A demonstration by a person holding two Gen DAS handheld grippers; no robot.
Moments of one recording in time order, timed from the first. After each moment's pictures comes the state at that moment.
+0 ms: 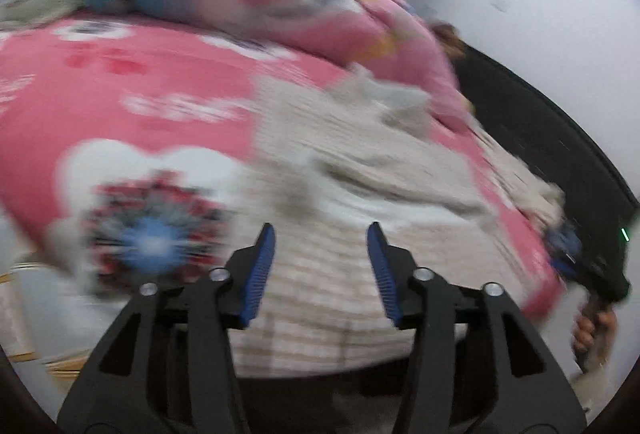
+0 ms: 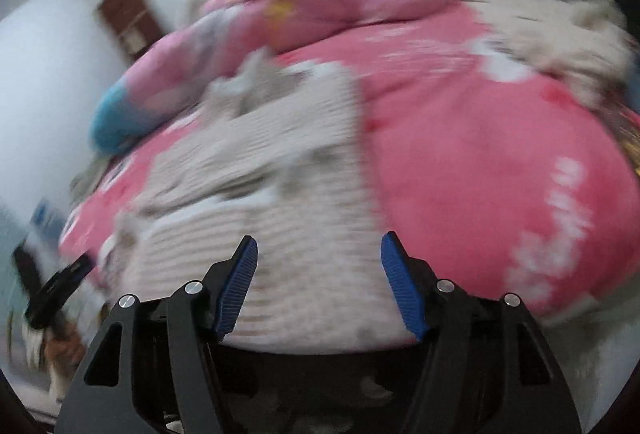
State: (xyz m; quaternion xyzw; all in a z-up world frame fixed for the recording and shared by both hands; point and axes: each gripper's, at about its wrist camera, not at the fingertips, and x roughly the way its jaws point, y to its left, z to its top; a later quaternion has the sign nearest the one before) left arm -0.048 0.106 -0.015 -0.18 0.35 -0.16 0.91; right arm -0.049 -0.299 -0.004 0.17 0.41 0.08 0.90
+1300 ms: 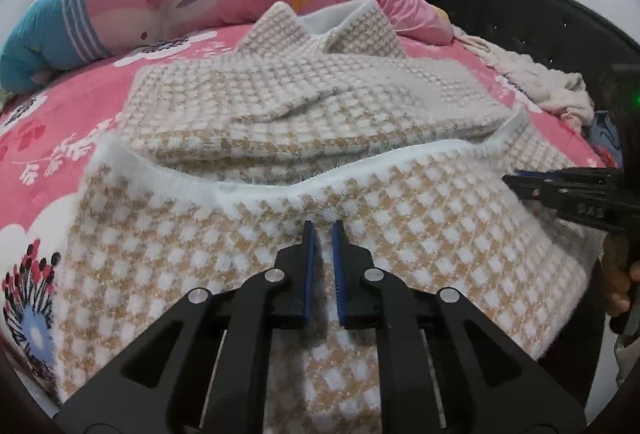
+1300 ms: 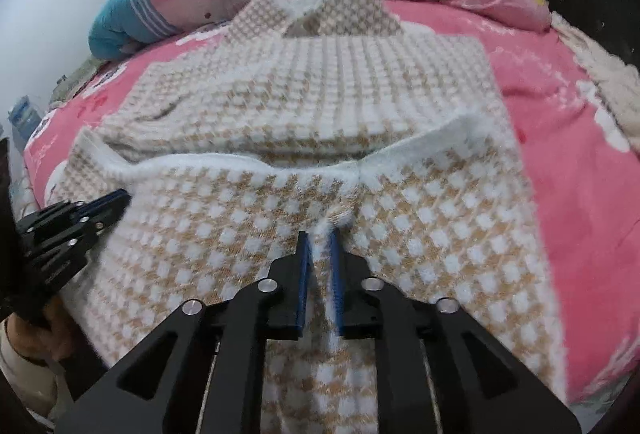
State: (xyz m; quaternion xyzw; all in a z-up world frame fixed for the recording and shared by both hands) left arm 0.021 -0.001 -0.063 0.00 0.37 -0.16 0.92; right arm 0.033 -0.205 -0.062 0.02 0.45 0.09 0.89
